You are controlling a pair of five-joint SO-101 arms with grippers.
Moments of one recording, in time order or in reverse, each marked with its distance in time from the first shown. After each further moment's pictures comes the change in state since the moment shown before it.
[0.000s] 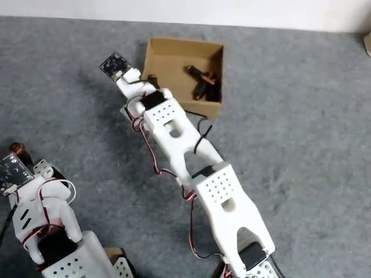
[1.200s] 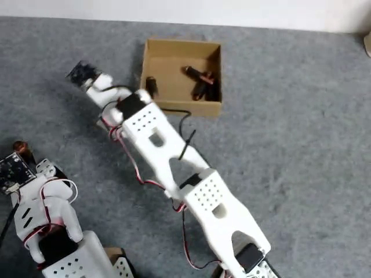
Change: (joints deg) left arm 1.2 0.0 0.0 0.0 -0.1; right arm -7.9 0.1 -15.8 17.8 1.8
